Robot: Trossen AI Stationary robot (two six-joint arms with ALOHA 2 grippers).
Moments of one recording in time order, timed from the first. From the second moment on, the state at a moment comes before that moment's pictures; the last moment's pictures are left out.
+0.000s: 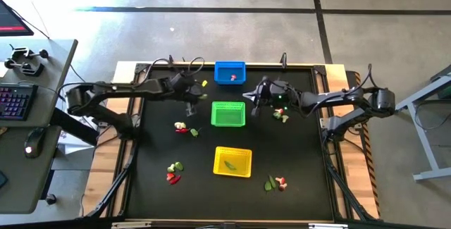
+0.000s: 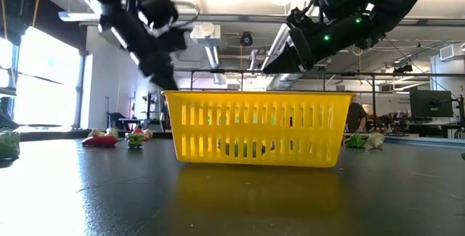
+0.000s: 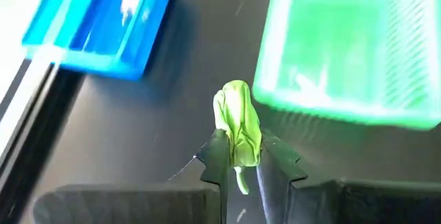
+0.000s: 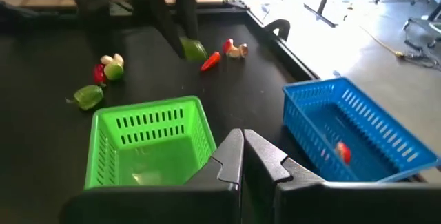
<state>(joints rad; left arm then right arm) 0.39 1.39 0.79 -0.24 -0.03 0.25 -0.27 1.41 0.64 0.40 0.08 -0.08</state>
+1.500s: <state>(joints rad) 0.22 1.82 1.10 -0.23 0.06 0.31 -0.26 1.41 0.64 0.35 0.15 -0.10</state>
